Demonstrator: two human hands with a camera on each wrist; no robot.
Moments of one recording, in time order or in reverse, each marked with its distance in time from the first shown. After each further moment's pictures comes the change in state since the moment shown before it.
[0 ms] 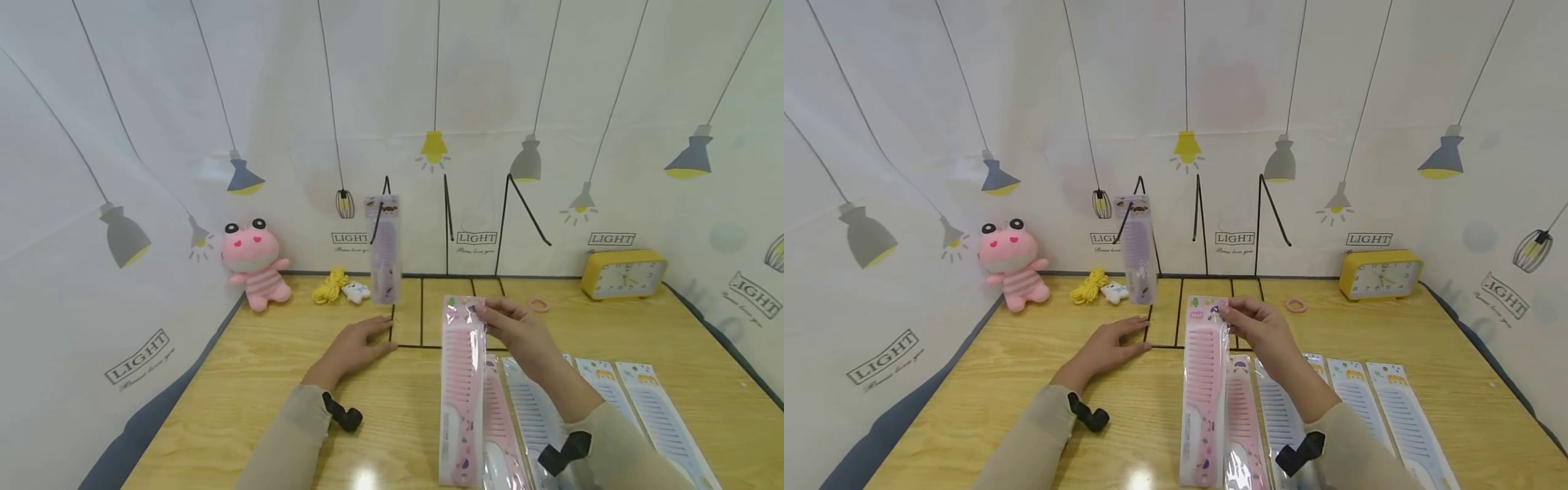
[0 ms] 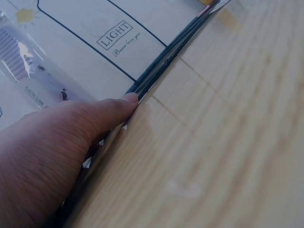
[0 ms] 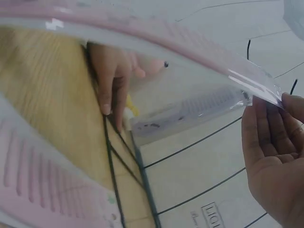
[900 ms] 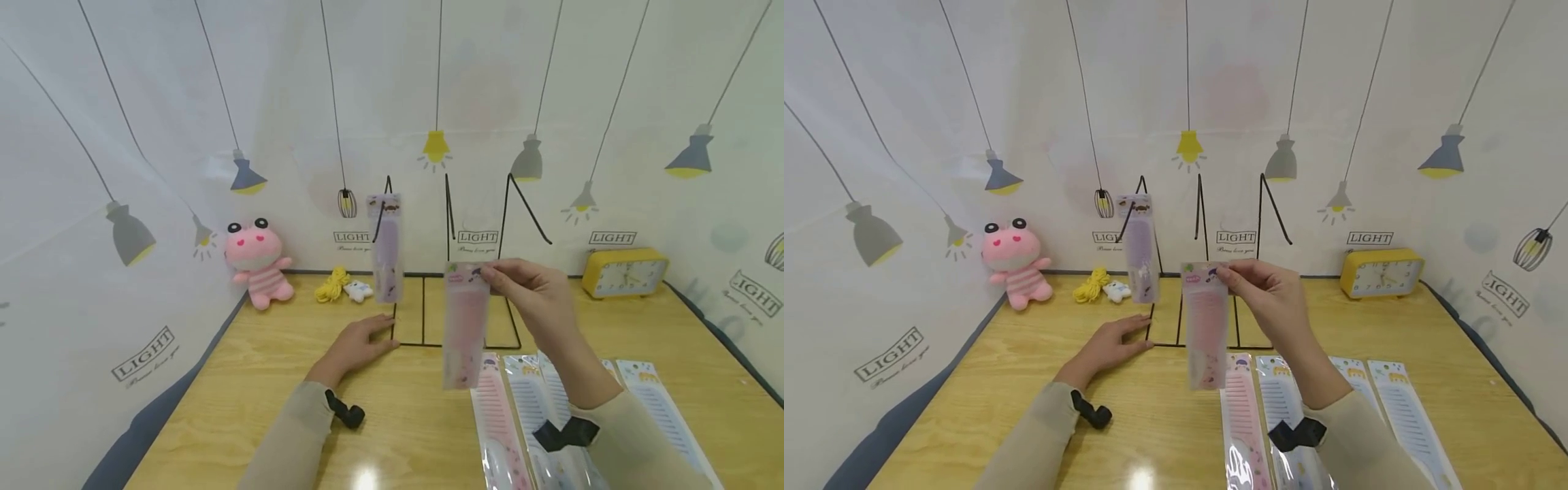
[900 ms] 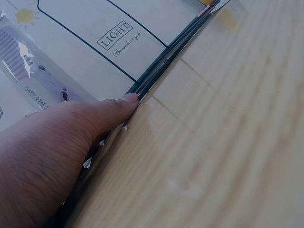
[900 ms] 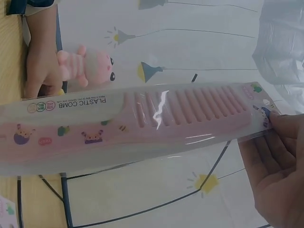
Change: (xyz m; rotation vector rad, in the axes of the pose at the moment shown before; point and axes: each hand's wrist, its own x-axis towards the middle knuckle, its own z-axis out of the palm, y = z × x) left_hand 0.000 0.002 0.000 -0.002 0.005 0.000; right_hand 0.001 -0.077 0.034 -0.379 0.166 -0.383
